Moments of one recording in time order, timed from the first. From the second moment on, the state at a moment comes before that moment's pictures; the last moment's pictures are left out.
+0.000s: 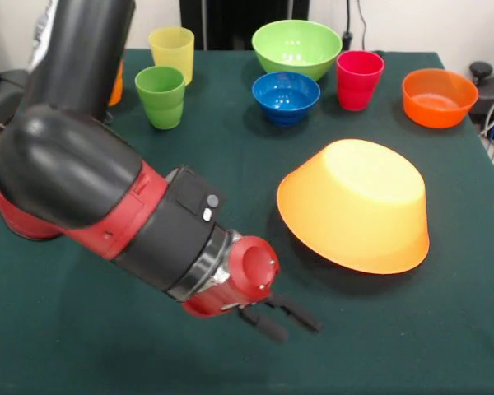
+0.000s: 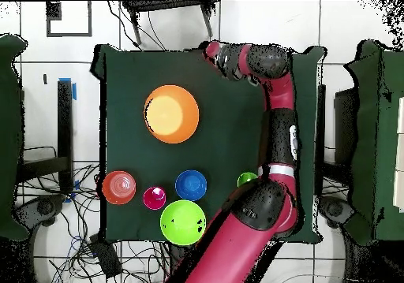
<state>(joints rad) -0.62 0.17 0.94 0.53 -0.06 1.15 1.57</state>
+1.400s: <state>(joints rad) -0.56 -0.31 0.70 0.99 -0.36 0.81 1.48</state>
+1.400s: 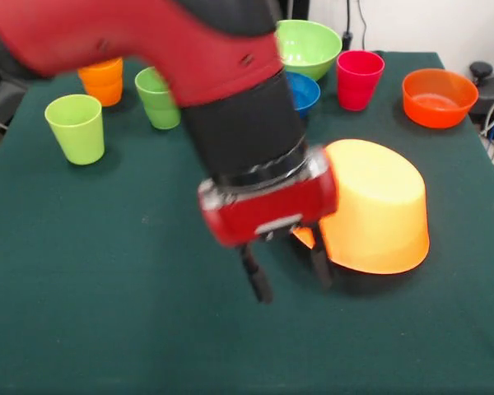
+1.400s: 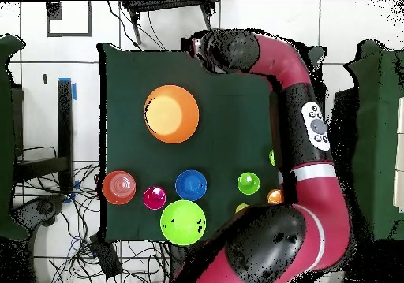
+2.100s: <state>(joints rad) -0.45 -0.65 0.50 1.18 -0.38 0.78 1.52</state>
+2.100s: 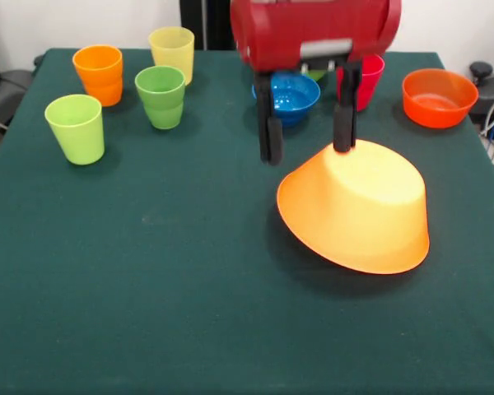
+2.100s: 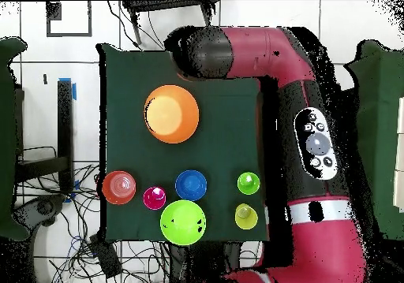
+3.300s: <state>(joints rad) -0.36 -0.73 0.35 1.43 -0.37 0.43 1.72</state>
